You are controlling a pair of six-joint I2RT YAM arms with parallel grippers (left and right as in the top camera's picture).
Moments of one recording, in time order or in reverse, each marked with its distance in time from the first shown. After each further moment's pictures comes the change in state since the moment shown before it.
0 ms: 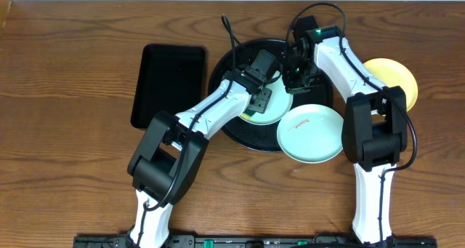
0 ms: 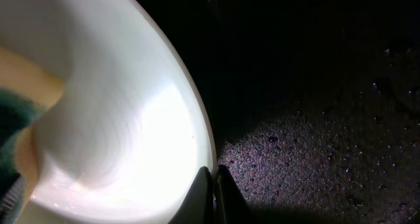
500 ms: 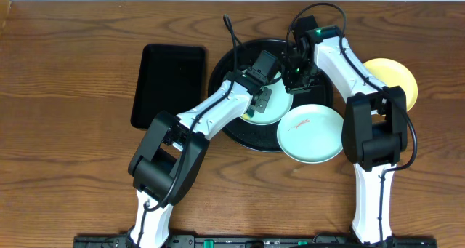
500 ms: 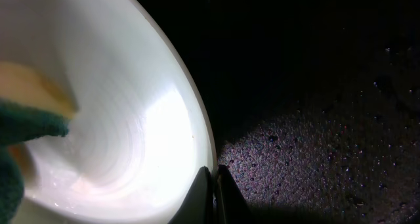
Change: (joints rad) left arm -0.006 0.000 0.000 0.004 -0.002 0.000; right arm 0.000 0.000 0.000 -0.001 0.000 0.000
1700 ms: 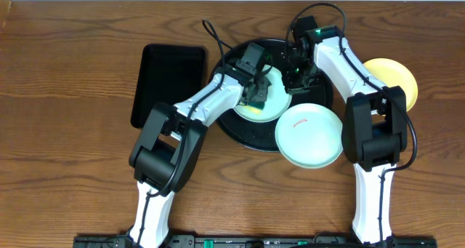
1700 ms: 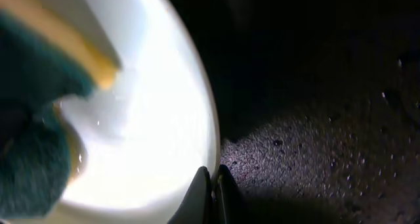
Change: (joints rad) left arm 0.089 0.081 0.034 0.094 0.195 -0.223; right arm 0.000 0.000 0.000 -0.009 -0.011 0.000
